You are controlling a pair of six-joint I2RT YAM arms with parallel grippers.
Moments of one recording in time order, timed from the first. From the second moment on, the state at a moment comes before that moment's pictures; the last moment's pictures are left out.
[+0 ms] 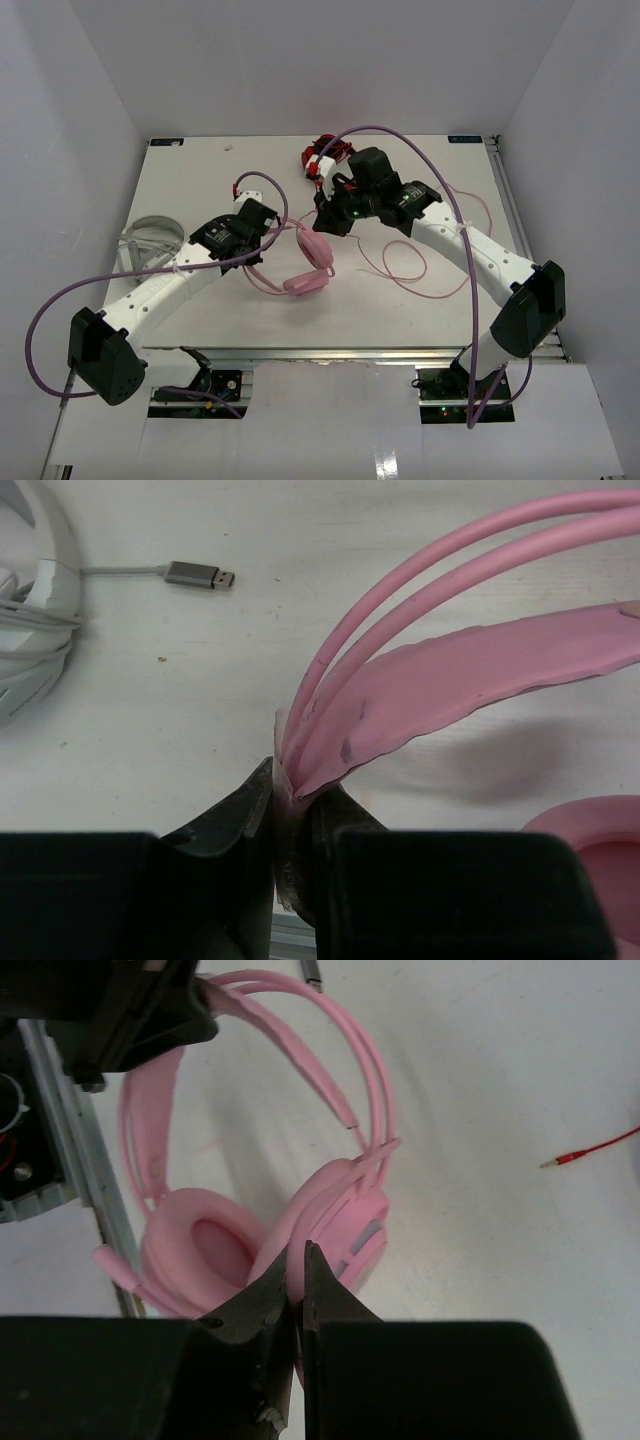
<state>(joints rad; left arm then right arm) -0.63 1.27 1.08 -0.85 -0.52 -0.46 0.75 1.56 1.48 -0.55 -0.50 -0.19</state>
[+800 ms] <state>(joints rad) -0.64 1.17 1.11 -0.92 -0.59 -0.74 0.92 1.52 1.25 -0.26 -0.78 0.00</state>
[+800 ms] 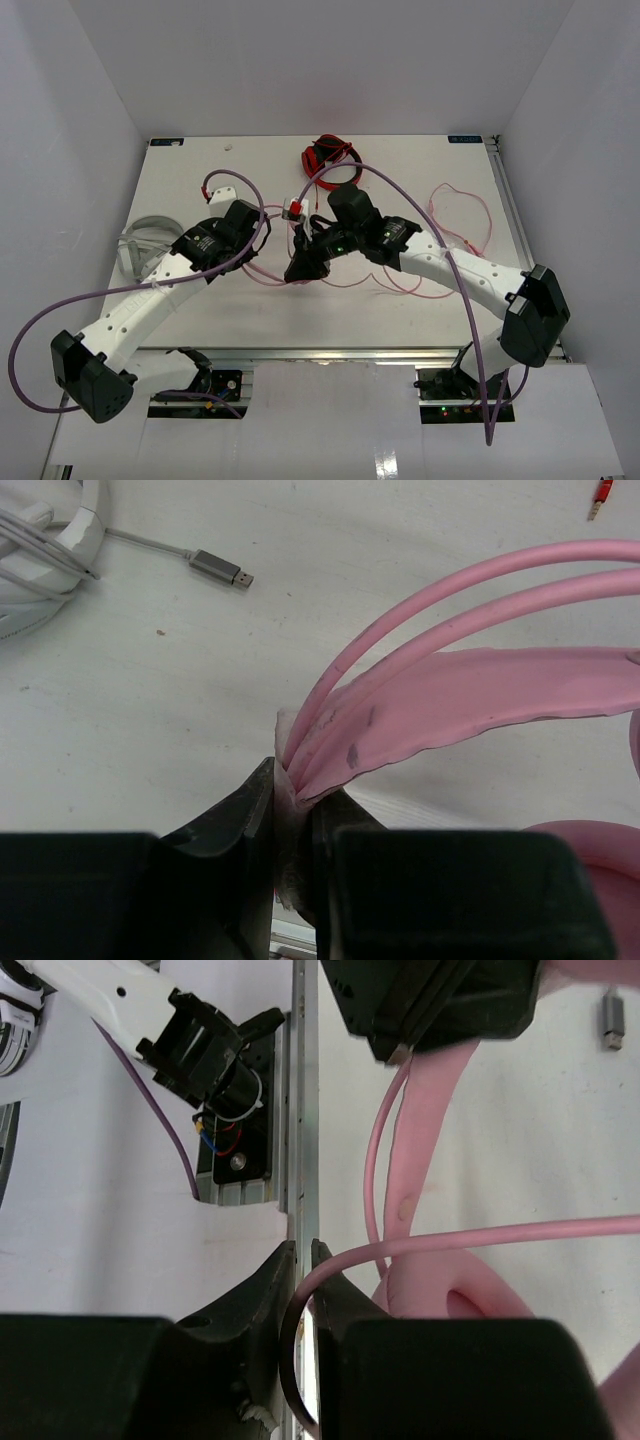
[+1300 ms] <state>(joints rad) -0.64 1.08 1.18 -1.02 -0.65 -0.97 1.01 1.43 1.11 -0.08 -0.73 0.11</state>
